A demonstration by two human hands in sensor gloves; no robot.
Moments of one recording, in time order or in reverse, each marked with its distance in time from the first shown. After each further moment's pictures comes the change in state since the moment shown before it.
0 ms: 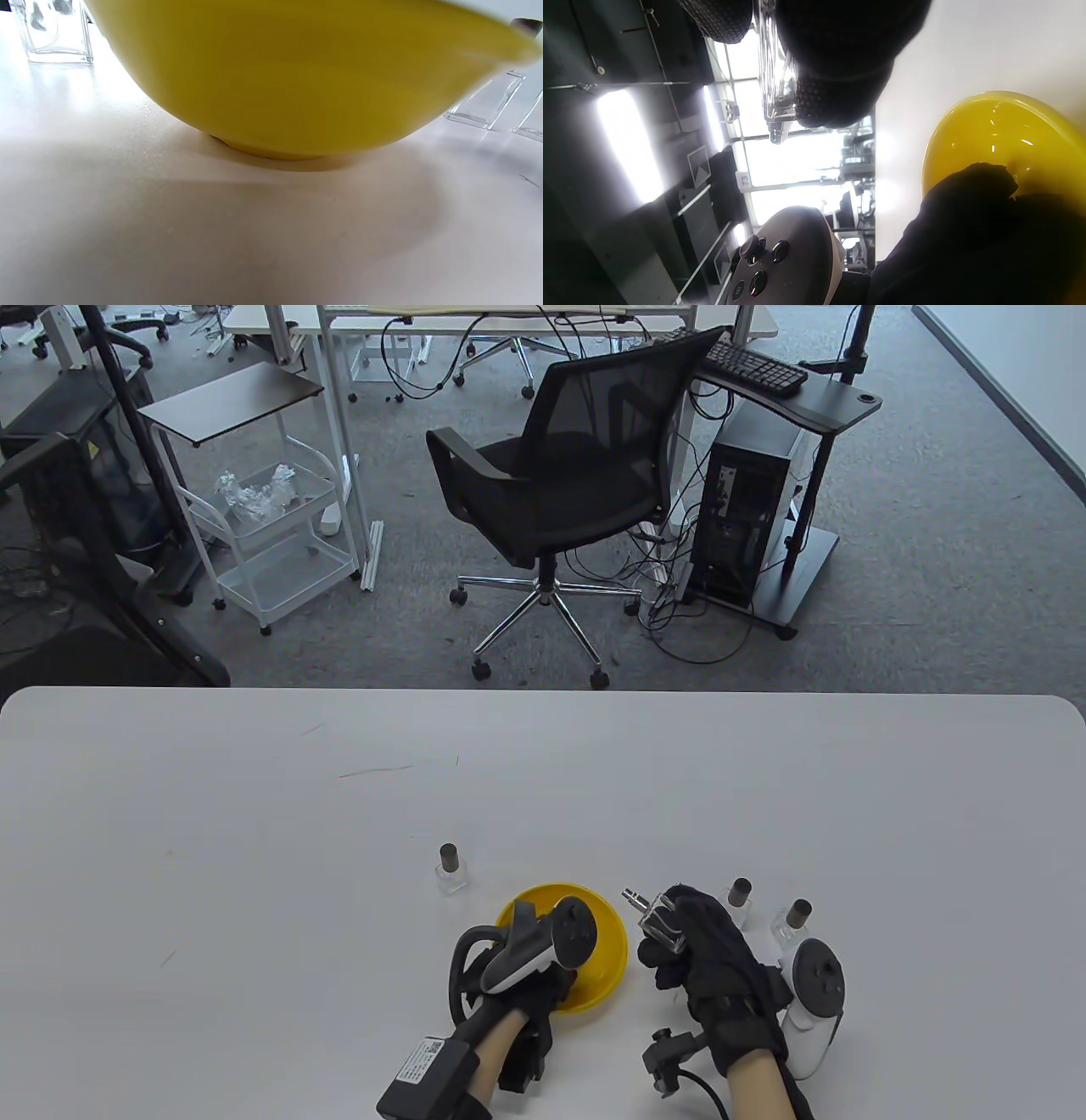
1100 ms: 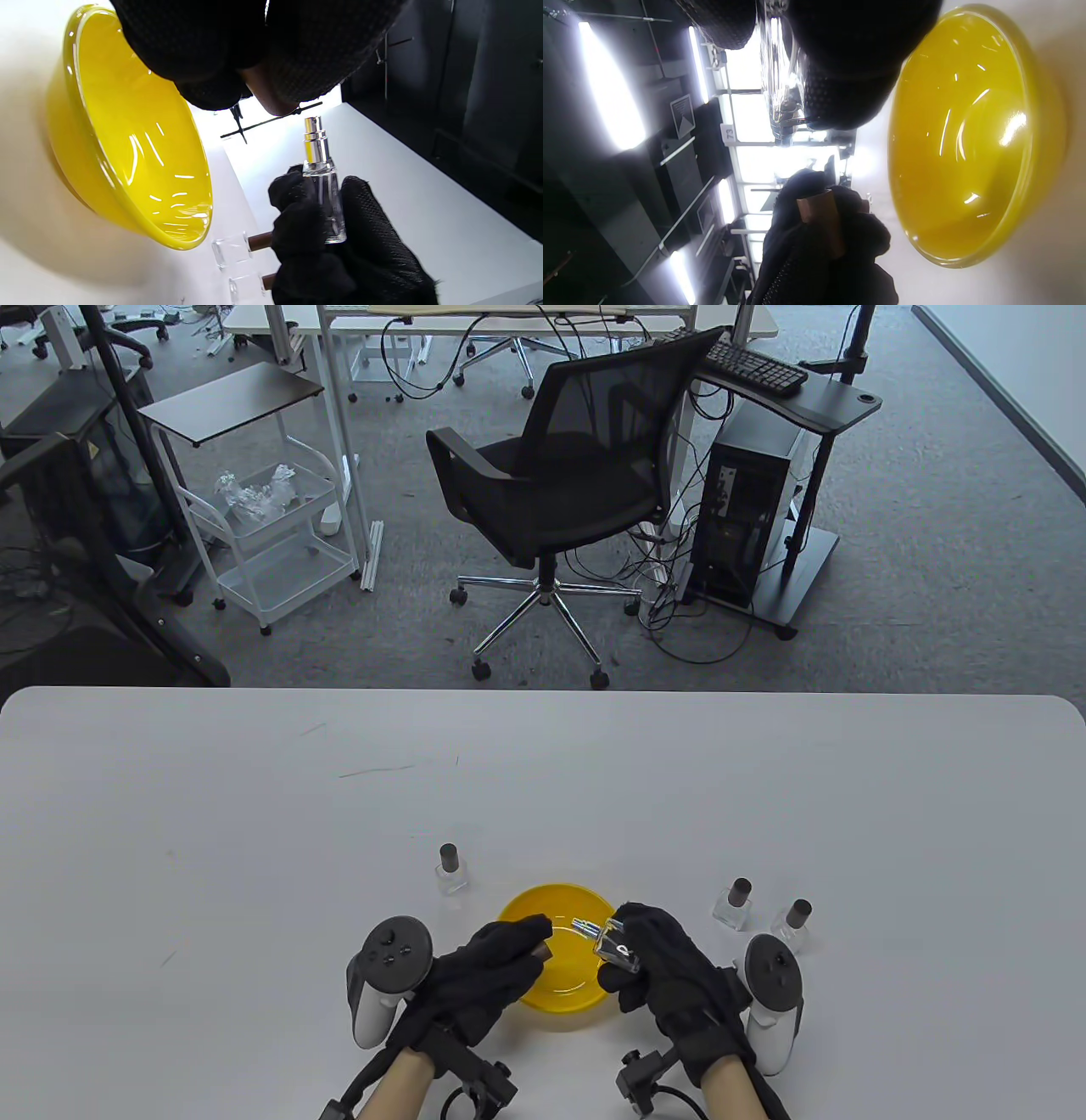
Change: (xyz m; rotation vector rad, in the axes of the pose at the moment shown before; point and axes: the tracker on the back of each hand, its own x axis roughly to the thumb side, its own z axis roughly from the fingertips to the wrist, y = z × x) left_hand -0.090 0.004 0.062 0.164 -0.321 1.106; right_hand -0.016 0.036 0.000 0.167 0.030 0.113
